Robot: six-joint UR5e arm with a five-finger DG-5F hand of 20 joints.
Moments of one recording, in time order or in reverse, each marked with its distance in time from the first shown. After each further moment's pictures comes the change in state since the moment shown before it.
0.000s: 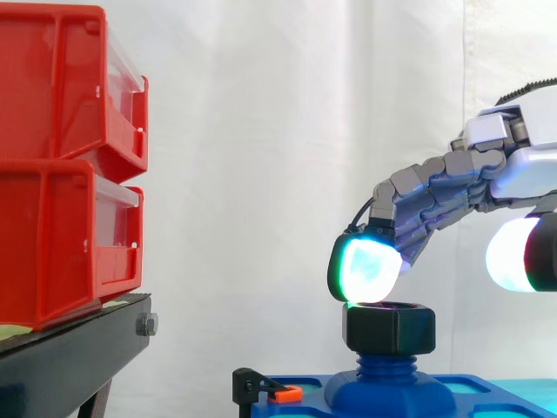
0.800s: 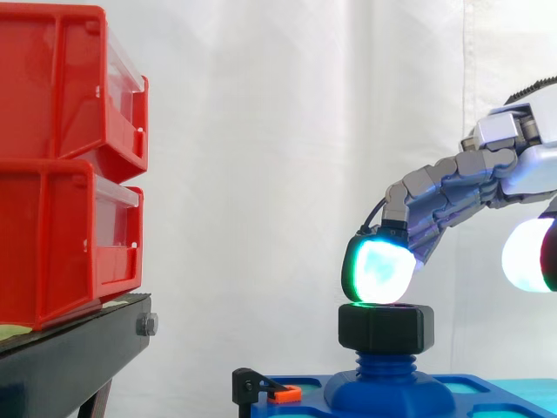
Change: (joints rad) arm 0.003 0.019 -0.003 -0.044 0.017 -0.021
